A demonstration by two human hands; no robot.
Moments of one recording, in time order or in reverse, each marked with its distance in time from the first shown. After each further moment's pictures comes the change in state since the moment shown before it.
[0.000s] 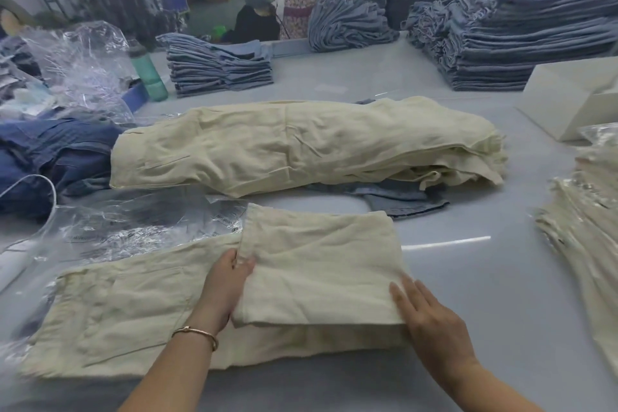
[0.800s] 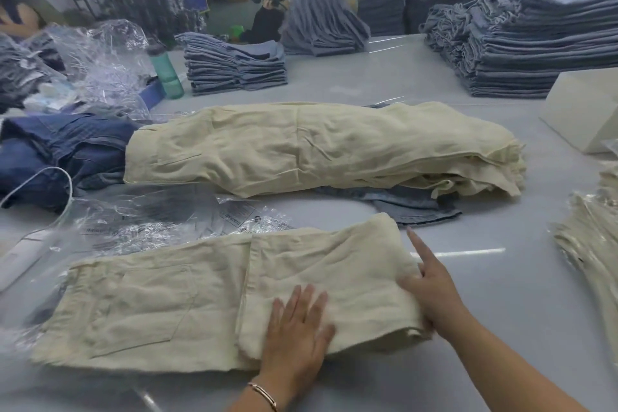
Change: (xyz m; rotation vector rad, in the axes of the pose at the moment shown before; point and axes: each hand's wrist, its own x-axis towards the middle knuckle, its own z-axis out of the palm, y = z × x) left_hand -0.078 -0.039 0.083 1.119 -0.181 0.483; right_hand 0.072 0.010 -0.031 1.251 -0.283 0.681
